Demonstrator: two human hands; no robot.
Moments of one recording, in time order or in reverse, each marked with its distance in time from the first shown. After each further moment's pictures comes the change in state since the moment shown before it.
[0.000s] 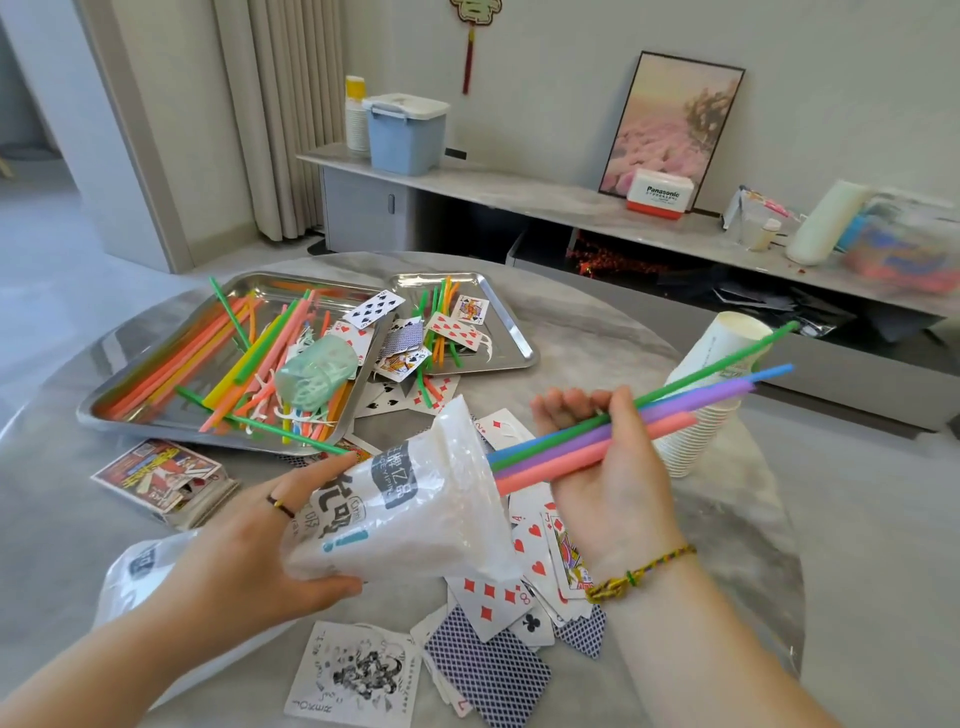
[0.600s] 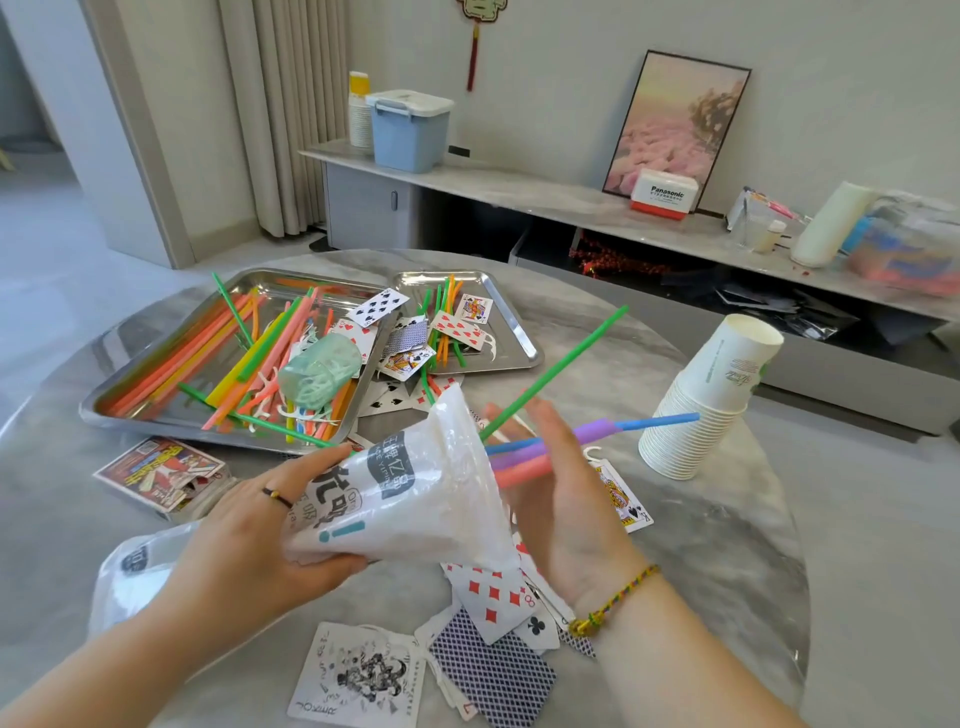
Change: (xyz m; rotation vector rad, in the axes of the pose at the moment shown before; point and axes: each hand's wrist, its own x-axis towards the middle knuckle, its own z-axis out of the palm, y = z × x) left_hand 0.003 -0.002 0.002 -0.037 0.120 0.007; right_hand -0.005 0.027 -0.012 -0.453 -0.290 0.236
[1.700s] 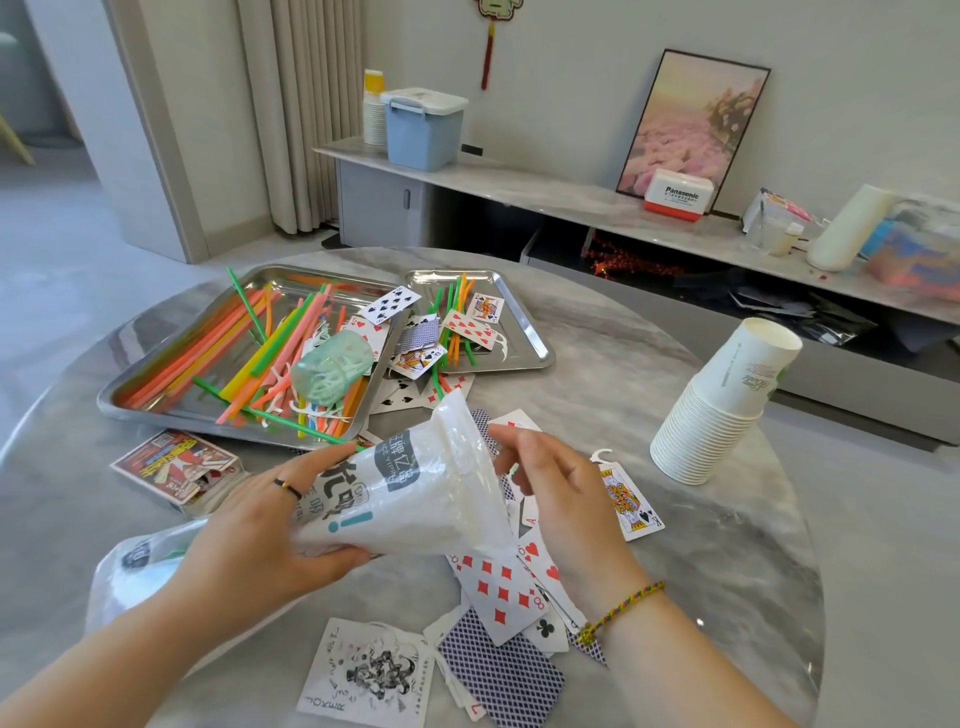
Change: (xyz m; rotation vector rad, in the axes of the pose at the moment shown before) left_hand 0.002 -0.013 -0.001 0.056 -0.061 -0.092; right_hand -0.003 0.004 -0.008 -0.662 0.029 -0.309
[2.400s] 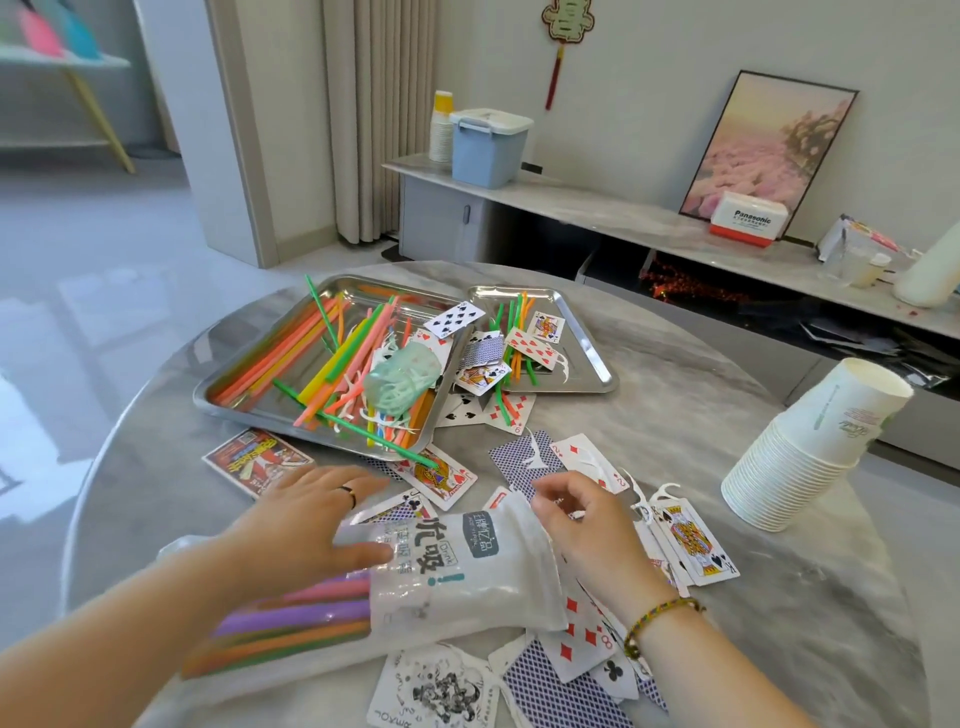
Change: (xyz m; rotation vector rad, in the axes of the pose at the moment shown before) left_hand 0.020 -0.033 -0.026 0.550 -0.486 -0.059; right_hand 0.028 0.037 0.018 -0.445 -0.117 0.069
